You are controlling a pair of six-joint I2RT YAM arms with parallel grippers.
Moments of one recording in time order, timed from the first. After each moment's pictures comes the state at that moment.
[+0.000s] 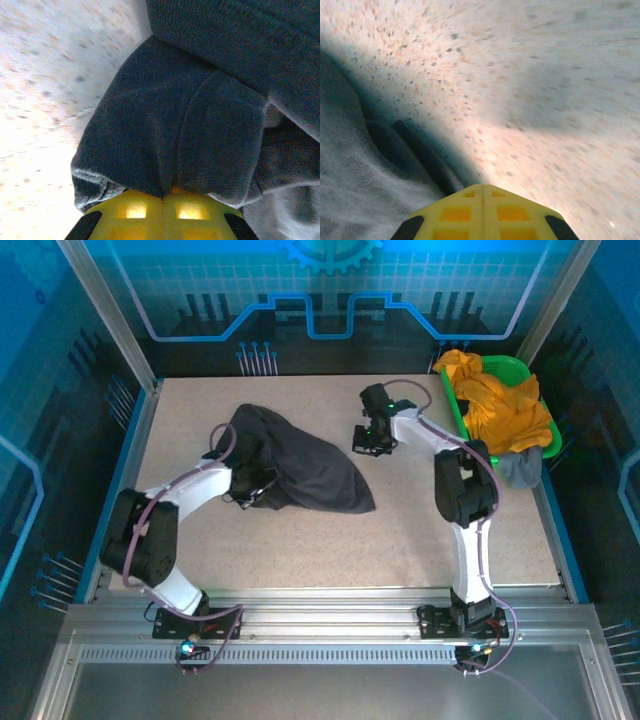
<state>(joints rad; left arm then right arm) -0.27 1.58 0.98 -0.61 0.03 -1.05 0.36 2.10 1.70 -0.78 -0.11 0.49</state>
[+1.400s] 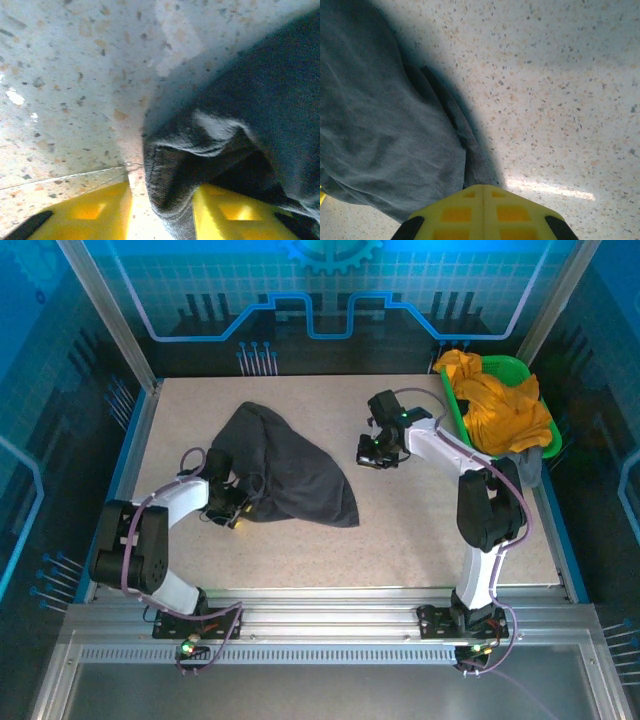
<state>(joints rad) -0.09 1.55 0.78 -0.58 0.17 -1.10 0.40 1.88 1.50 -0.83 -0.22 0.56</state>
